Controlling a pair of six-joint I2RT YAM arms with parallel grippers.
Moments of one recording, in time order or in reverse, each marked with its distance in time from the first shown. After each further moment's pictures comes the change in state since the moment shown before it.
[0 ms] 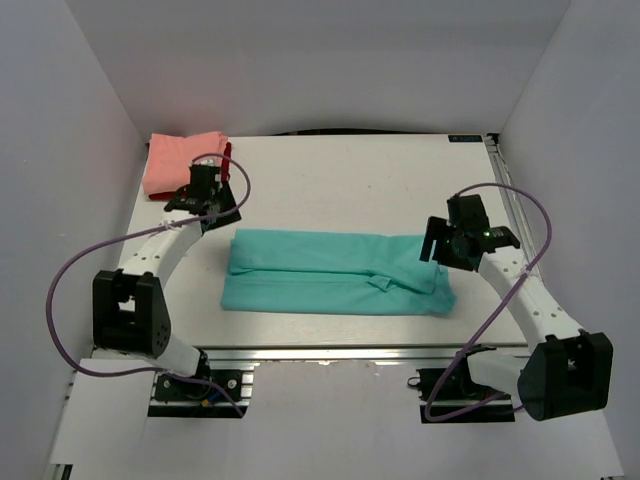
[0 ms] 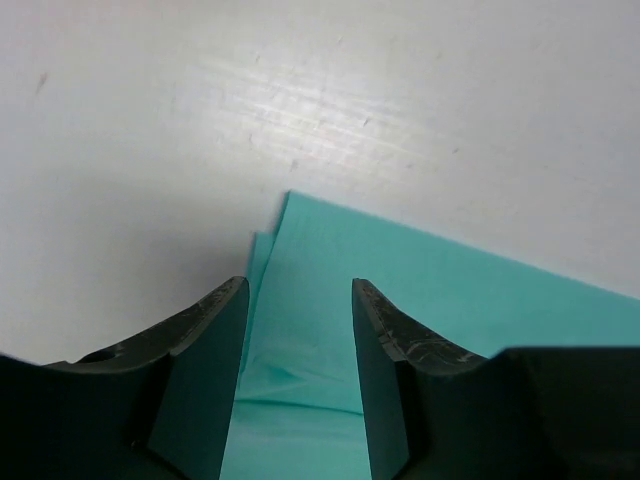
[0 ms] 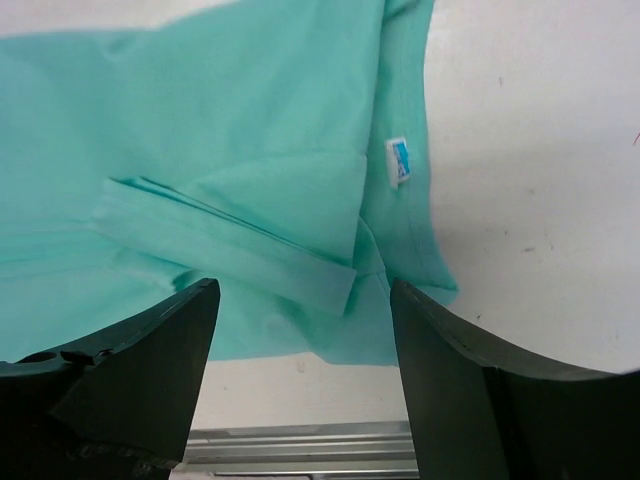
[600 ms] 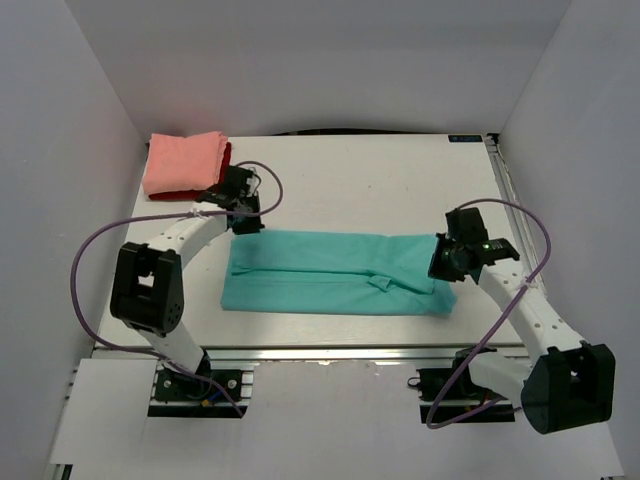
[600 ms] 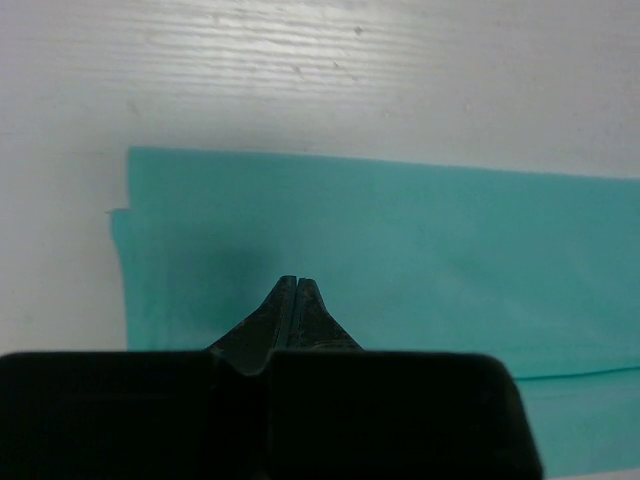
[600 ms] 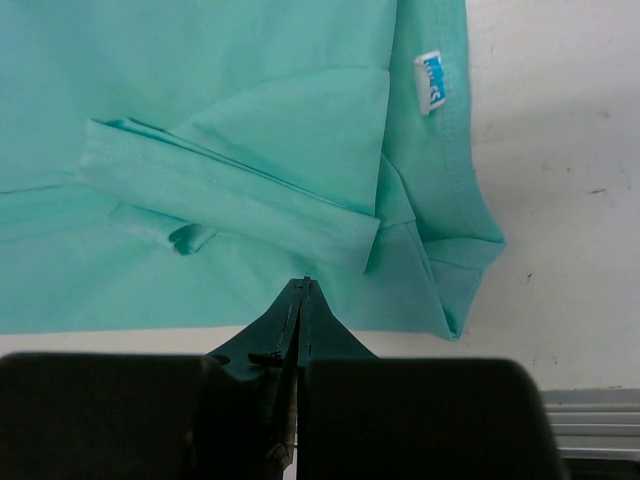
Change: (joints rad) left arm -0.109 0.169 0.093 -0.025 0.119 0.067; right arm 0.013 -0.071 -0.067 -0.013 -0.062 0.086
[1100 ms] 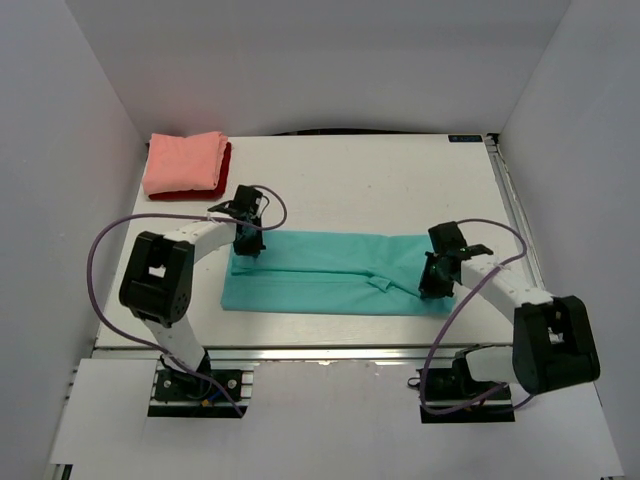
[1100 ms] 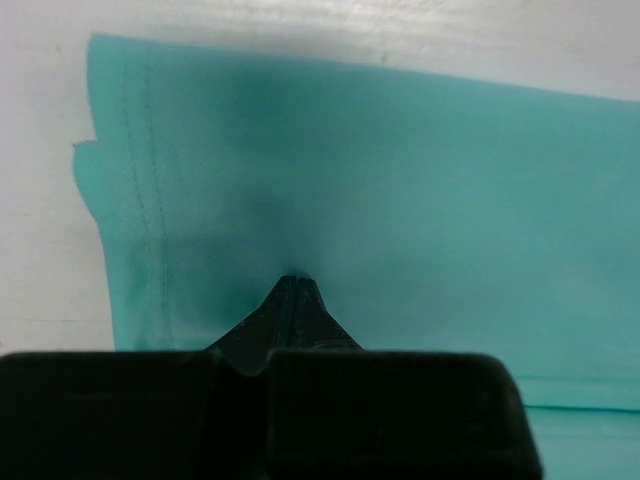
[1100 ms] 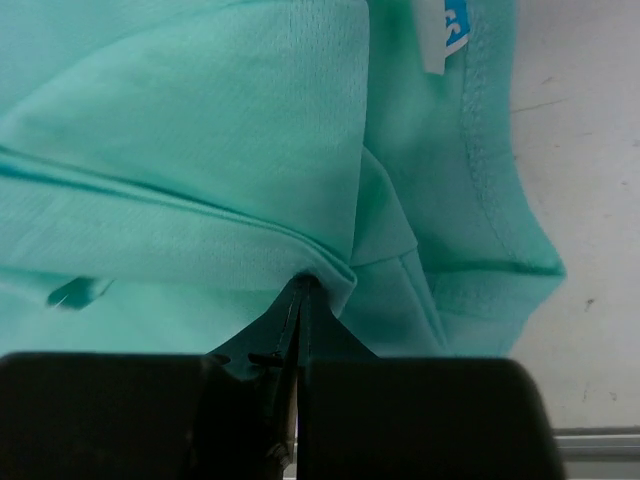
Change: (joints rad) left arm -0.060 0.057 -0.114 0.018 -0.075 -0.013; right arm 0.029 0.170 -0.156 0.143 0.006 0.067
